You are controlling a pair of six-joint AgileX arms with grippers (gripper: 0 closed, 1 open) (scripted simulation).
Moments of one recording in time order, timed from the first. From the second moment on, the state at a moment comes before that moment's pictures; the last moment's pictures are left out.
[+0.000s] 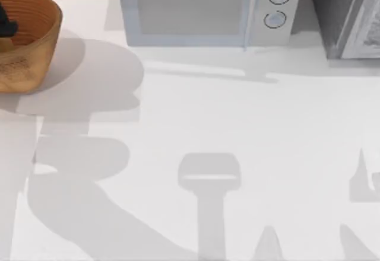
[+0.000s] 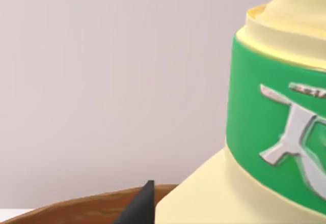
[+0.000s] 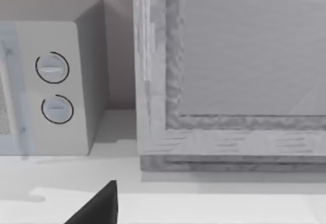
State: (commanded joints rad) left arm 0.18 2.08 0.92 1.15 0.22 0.01; right arm 0.00 0.00 0.00 0.00 0.00 0.00
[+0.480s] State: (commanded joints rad) left arm 0.18 2.08 0.92 1.15 0.22 0.01; right arm 0.00 0.00 0.00 0.00 0.00 0.00
